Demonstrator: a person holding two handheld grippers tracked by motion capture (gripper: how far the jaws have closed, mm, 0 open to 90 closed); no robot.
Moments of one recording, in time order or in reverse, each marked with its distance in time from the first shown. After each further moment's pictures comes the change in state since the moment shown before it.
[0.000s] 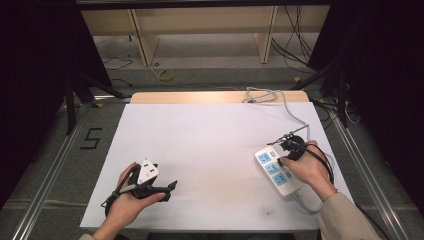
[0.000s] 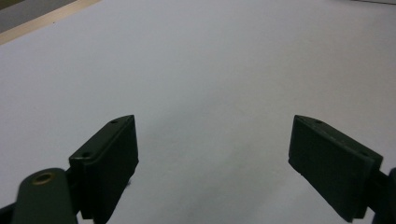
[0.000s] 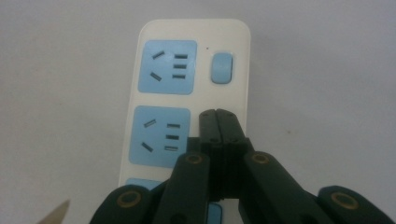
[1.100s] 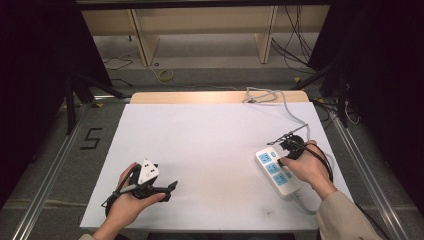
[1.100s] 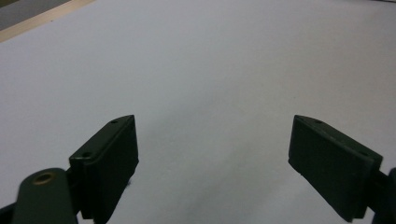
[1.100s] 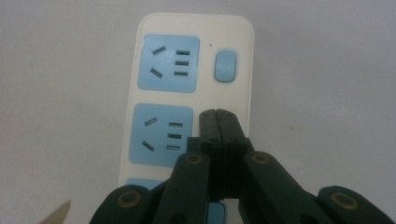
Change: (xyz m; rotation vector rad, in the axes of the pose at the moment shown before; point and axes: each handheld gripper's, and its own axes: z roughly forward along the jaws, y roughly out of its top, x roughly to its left) left arm -0.001 0.000 0.001 0.007 -0.004 0.002; right arm -0.003 0.002 0.004 0.036 0.017 0.020
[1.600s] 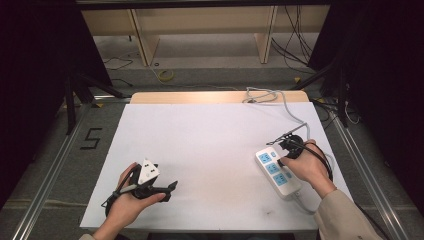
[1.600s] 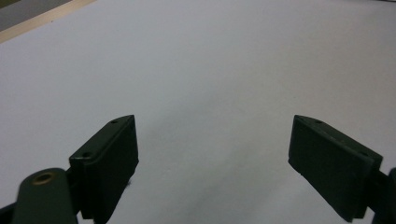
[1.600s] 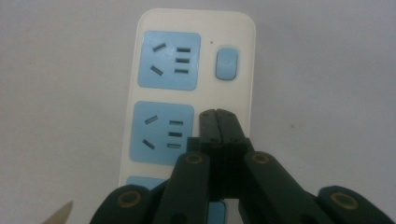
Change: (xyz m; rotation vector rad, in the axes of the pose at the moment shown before) left arm 0.000 0.000 0.000 0.000 0.001 0.001; right arm 0.000 0.002 0.000 0.026 -0.003 -0.003
